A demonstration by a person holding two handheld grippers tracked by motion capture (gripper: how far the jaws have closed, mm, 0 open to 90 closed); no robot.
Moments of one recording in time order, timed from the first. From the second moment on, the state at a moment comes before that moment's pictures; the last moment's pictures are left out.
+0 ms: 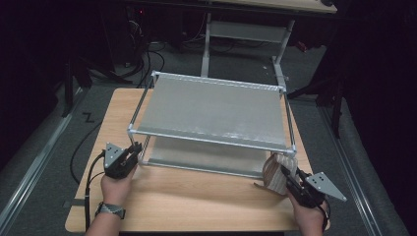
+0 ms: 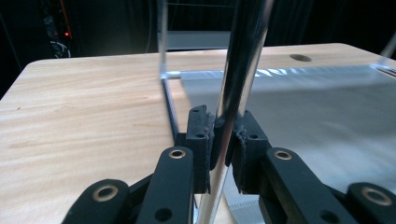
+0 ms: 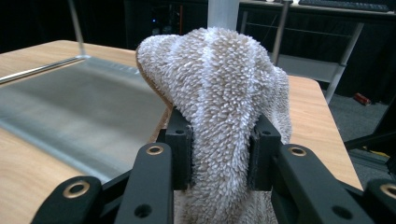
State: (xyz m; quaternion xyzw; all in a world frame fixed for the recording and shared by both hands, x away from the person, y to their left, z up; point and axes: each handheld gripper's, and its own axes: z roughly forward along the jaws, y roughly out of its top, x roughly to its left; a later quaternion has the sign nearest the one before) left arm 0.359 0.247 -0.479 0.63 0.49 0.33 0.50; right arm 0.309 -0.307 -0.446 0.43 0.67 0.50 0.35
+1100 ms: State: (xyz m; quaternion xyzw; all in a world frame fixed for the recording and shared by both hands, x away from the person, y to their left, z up) left arm 0.299 0.260 -0.476 0.63 0.50 0.28 0.53; right arm 0.318 -0.215 -0.446 0.39 0.70 0.52 0.31
